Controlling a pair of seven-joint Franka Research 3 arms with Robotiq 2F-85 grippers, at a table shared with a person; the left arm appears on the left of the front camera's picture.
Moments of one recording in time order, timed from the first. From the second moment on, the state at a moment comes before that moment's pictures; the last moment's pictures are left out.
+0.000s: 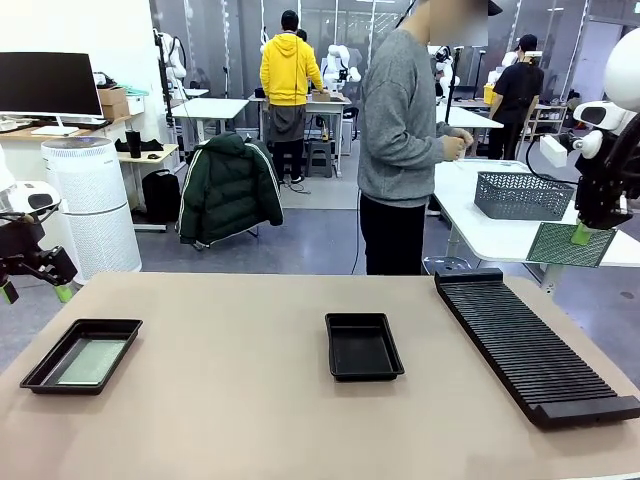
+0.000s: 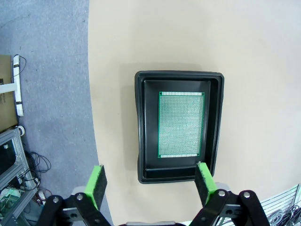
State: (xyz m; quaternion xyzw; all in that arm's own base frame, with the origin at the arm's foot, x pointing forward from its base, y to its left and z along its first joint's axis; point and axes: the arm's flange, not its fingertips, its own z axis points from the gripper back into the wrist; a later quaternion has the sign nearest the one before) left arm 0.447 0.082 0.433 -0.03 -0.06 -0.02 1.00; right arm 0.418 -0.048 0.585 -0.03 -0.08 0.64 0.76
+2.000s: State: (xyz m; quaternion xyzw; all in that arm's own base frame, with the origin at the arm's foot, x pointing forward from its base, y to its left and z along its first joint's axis) left arm 0.447 0.082 0.433 -0.03 -0.06 -0.02 1.00; right arm 0.399 0.080 0.546 0.20 -0.13 0.33 0.91
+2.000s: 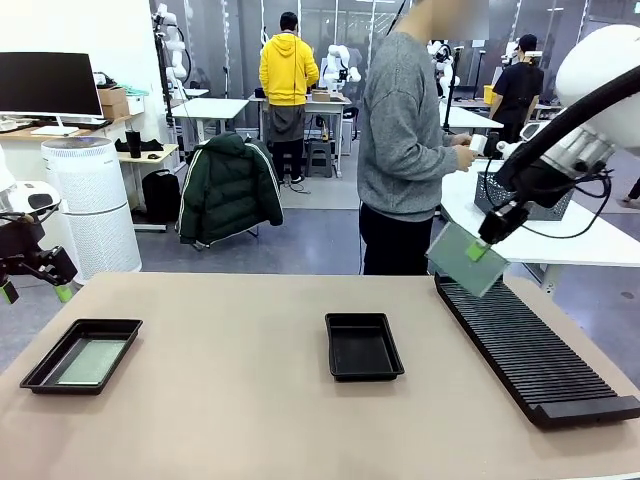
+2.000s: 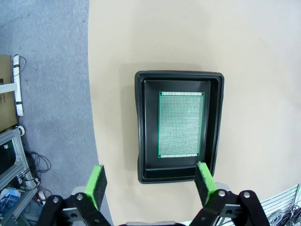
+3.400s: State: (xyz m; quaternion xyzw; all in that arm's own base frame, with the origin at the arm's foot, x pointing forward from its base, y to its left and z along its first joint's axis) left arm 0.447 0.082 0.433 -0.03 -0.06 -0.02 1.00; right arm 0.416 0.171 0.422 0.33 -0.04 0.05 0.94
